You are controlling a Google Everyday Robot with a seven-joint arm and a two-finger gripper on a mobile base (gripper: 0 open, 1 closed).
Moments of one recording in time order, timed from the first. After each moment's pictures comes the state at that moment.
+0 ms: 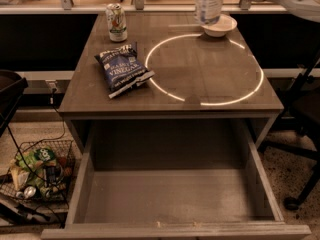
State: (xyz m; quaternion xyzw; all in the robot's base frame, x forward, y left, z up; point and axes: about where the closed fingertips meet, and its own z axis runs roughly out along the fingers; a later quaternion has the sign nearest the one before) arm 0.721 -0.136 1.081 -0.32 0.66 0.25 0.63
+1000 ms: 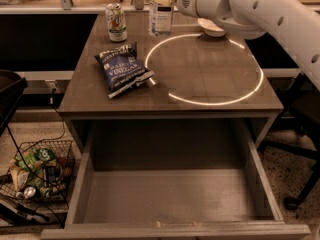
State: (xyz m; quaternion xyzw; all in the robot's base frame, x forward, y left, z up) arm 0.762 -0.019 1.035 -0.22 0.70 0.30 0.61
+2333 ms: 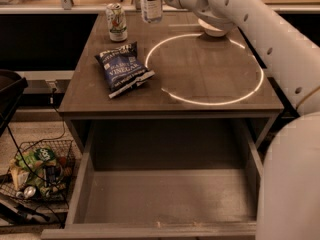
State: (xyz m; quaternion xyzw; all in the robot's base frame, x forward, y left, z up) arm 0.827 0.006 1.044 -0.29 0.65 0.24 0.66
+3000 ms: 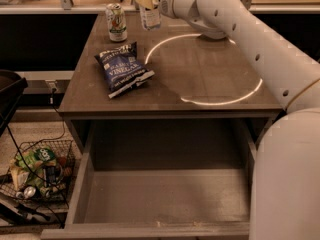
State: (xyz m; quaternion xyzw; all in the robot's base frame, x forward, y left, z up) arm 0.844 0.020 1.012 -0.30 0.65 0.21 0.67
